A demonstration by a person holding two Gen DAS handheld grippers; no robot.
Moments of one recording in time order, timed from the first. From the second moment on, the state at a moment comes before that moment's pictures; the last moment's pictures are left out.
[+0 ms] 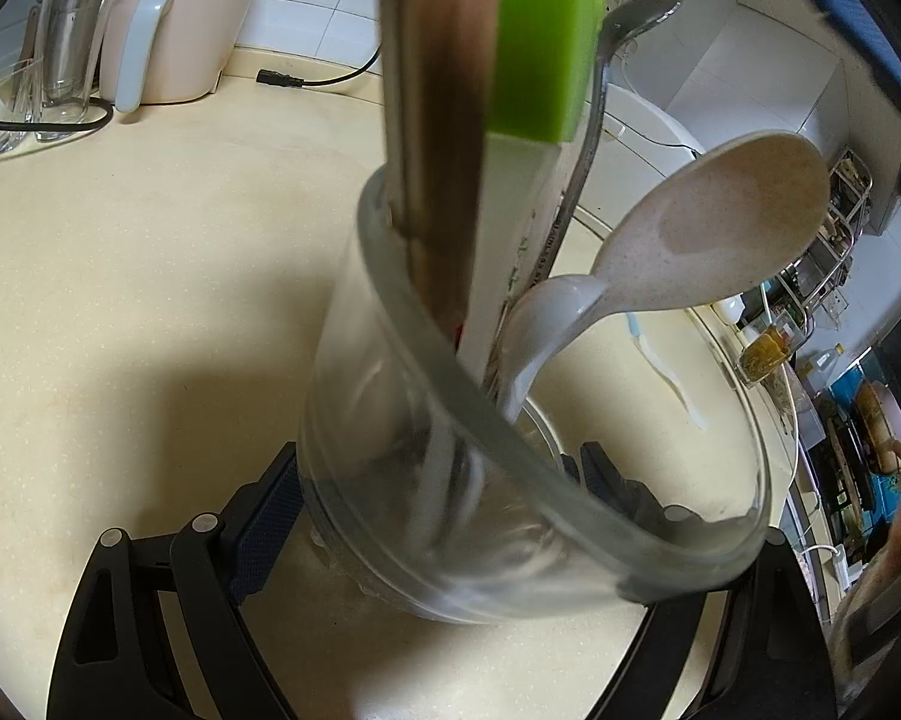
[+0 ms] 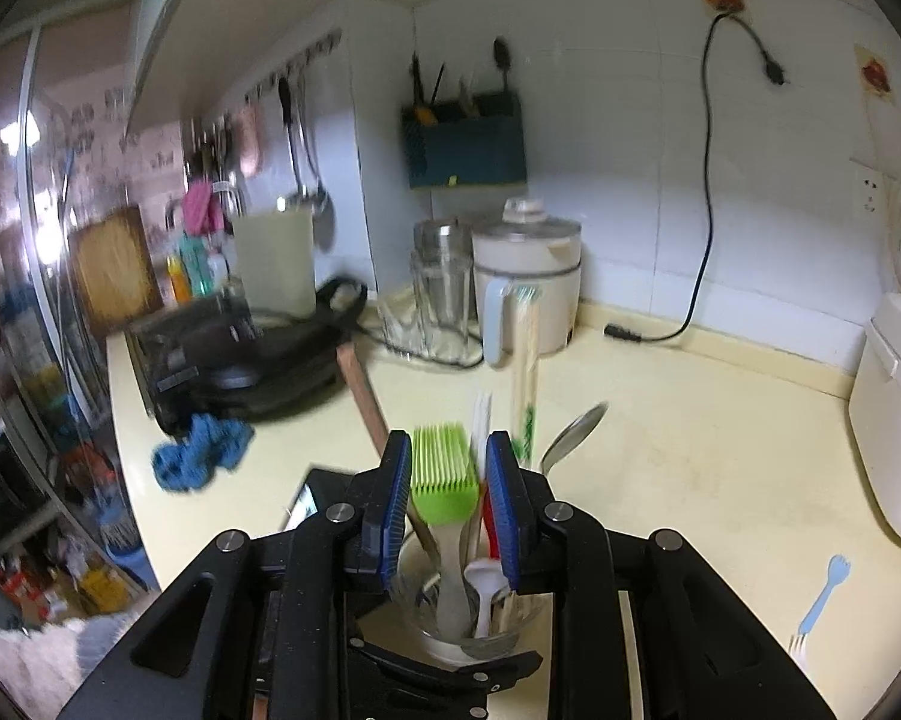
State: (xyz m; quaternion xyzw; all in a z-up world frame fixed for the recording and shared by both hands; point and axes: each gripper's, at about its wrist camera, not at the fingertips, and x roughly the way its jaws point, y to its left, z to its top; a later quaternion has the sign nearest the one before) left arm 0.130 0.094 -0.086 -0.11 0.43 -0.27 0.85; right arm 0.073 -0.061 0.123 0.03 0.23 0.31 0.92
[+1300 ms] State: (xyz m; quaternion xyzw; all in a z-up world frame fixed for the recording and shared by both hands) left arm 0.128 0.097 -0.086 -0.12 0.43 -0.27 0.85; right arm 0.064 -0.327 -0.035 0.28 0.37 0.02 0.89
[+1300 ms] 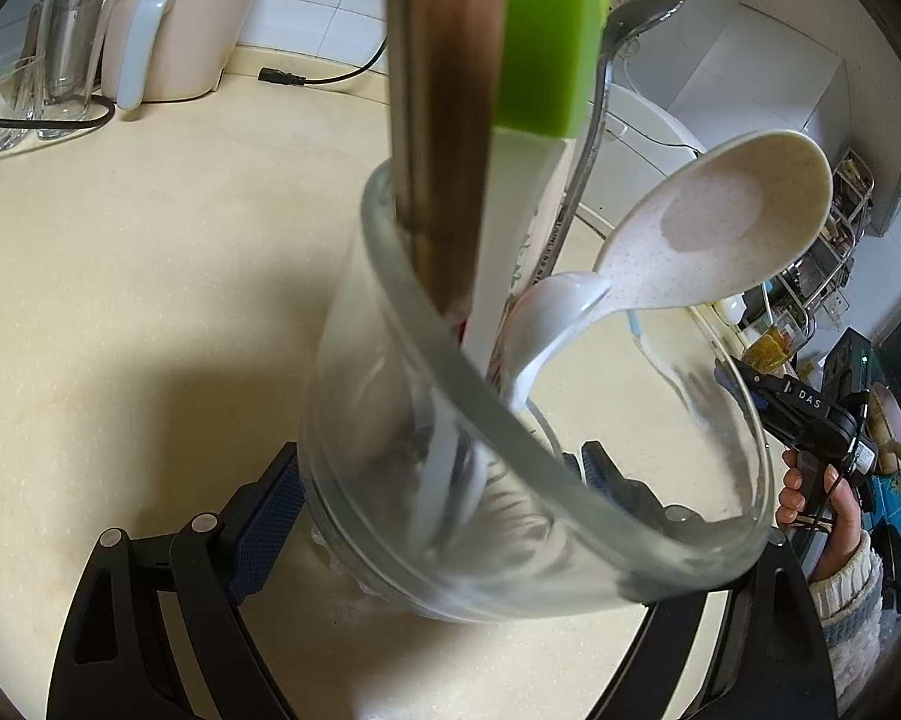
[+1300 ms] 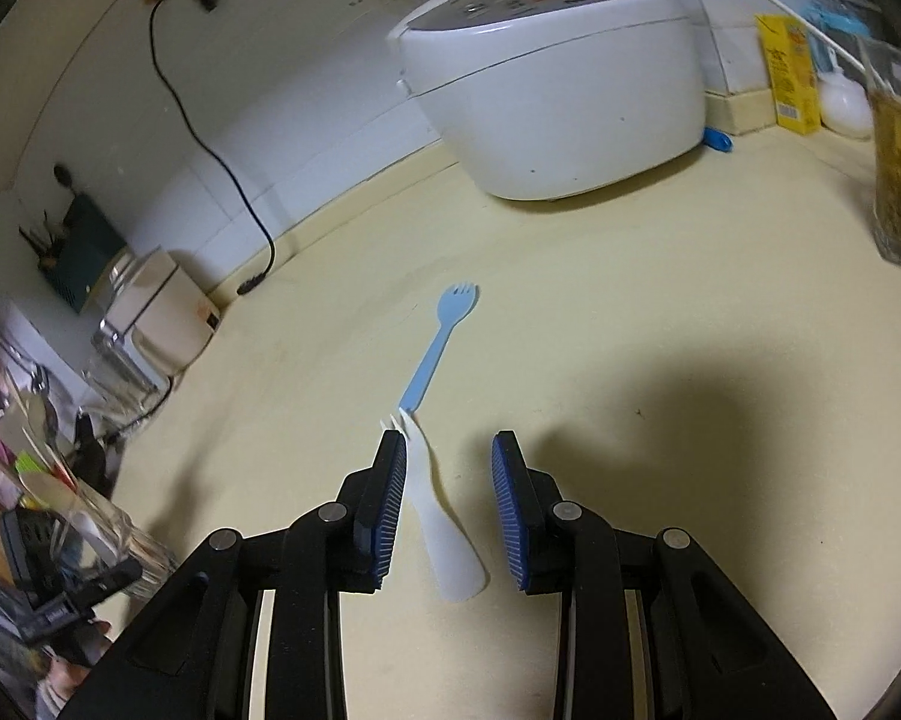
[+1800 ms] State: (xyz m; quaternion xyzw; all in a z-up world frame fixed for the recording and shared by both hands) left arm 0.128 0.097 -0.086 -0.11 0.43 -0.27 0.85; right arm 0.162 -0.301 -0.046 0.20 0.41 0.01 0.89
